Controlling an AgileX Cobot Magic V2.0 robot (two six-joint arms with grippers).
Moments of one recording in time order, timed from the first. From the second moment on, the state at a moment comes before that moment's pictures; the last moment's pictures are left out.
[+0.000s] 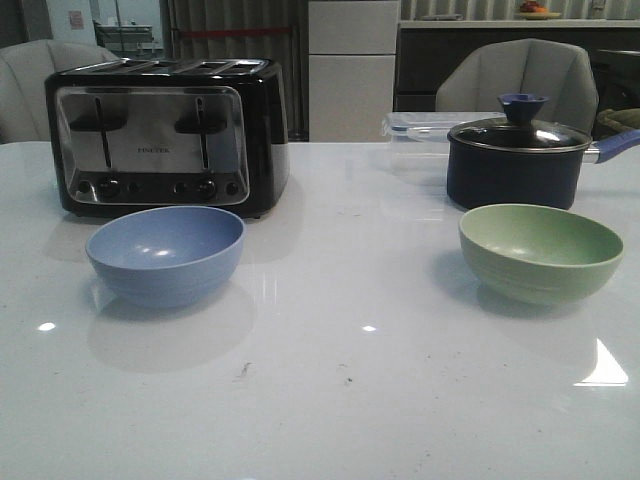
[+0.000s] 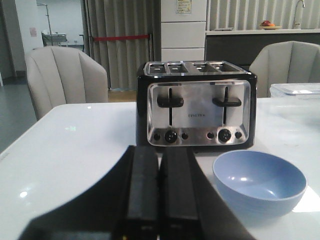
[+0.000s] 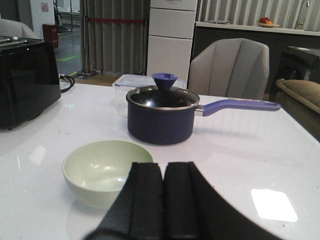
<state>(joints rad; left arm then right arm) -0.10 0.00 0.00 0.01 0.01 0.02 0.03 -0.01 0.03 0.02 0.01 -0.04</state>
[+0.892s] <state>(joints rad) -0.10 0.29 -0.64 0.01 0.45 0.02 0.03 0.35 -0.57 0.05 0.51 -0.04</state>
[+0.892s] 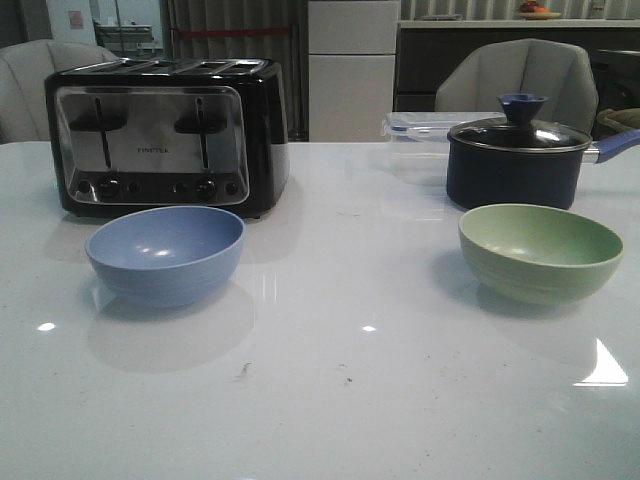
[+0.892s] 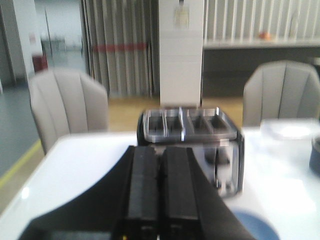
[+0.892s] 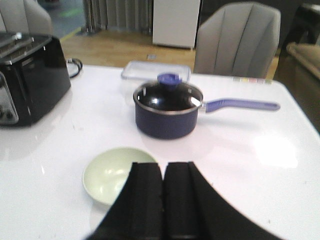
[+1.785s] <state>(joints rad) -0.10 0.62 -0.57 -0.01 0.60 0.02 0.03 0.87 -0.53 0.06 0.56 -0.04</state>
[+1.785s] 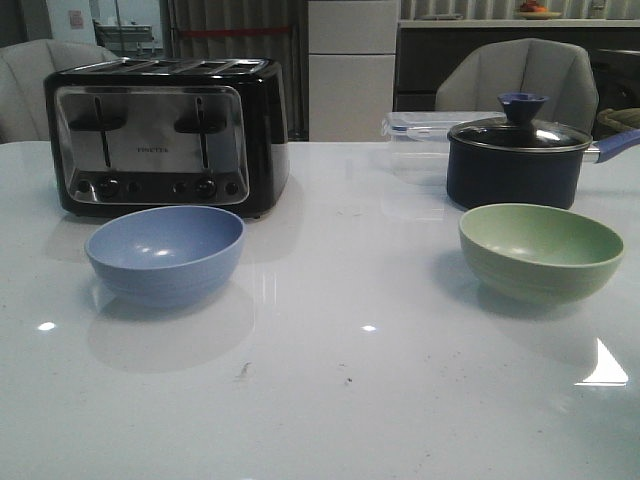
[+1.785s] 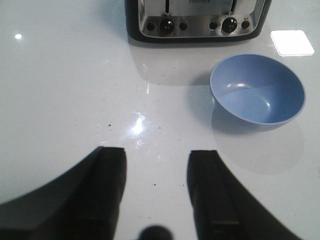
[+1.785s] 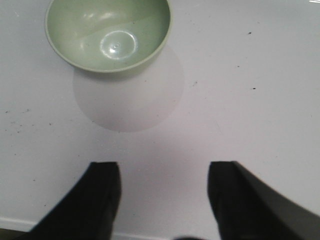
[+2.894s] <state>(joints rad) -0.10 0.64 -0.57 -0.01 0.56 0.02 -0.03 1.93 -1.34 0.11 0.79 -0.04</state>
